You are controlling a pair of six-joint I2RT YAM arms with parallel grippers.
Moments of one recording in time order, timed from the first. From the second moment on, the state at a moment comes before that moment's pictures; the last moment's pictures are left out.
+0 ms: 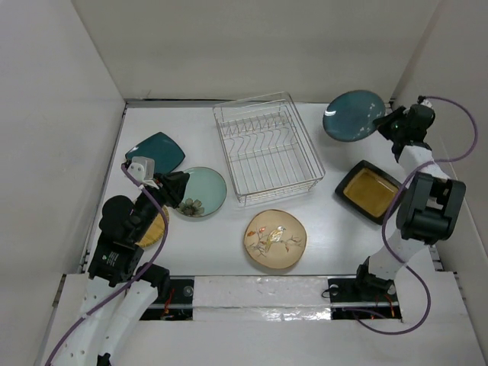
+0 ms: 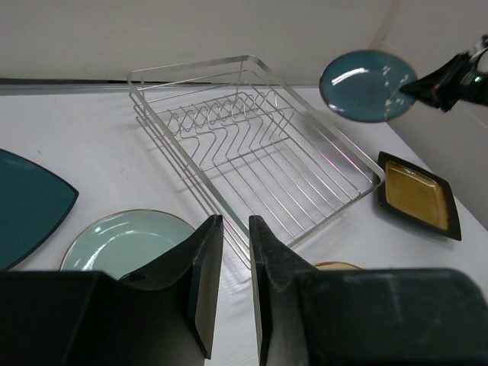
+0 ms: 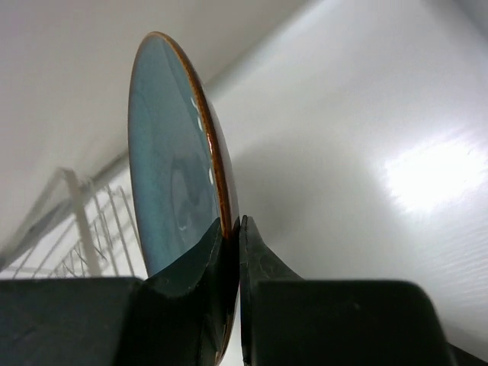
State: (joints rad) left arm -0.34 0.44 0.71 -0.26 0.11 -0.29; right arm -0.33 1.80 1.24 0.16 -0.33 0.62
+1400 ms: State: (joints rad) left arm -0.34 0.43 0.71 -0.26 0.11 -0.29; right arm 0.43 1.98 1.76 -0.20 0.58 -0.06
